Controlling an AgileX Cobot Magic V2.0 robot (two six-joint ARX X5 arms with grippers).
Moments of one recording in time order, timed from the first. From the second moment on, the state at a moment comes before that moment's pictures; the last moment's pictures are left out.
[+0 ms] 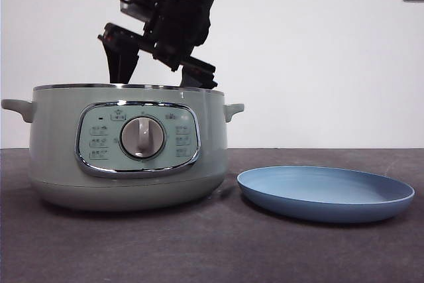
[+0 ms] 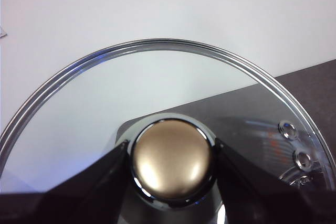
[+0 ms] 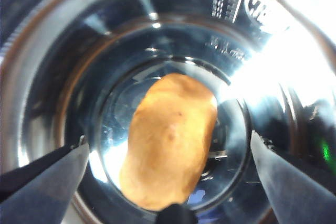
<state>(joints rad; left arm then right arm) -0.42 1.44 2.45 -1.34 -0.53 0.16 0.75 2.24 2.15 -0.98 -0.15 -0.05</state>
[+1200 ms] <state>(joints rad) -0.42 1.52 2.45 -1.34 -0.34 0.16 0.66 2.02 2.51 -1.36 0.09 -0.10</state>
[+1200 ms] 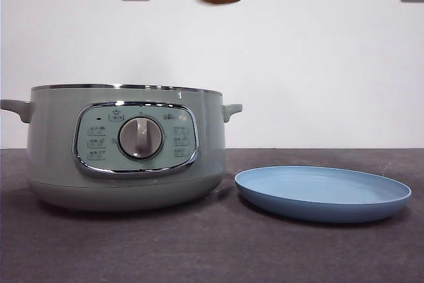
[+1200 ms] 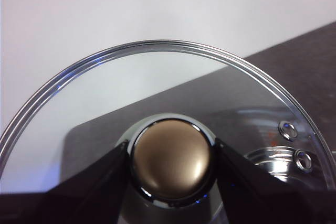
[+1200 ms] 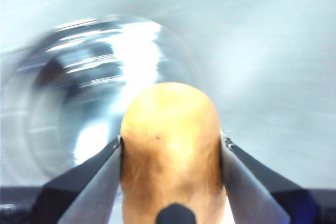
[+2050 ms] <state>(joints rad) -0.42 1.60 2.45 -1.34 -0.12 0.16 0.21 1.72 1.99 -1.36 -0.08 -0.01</state>
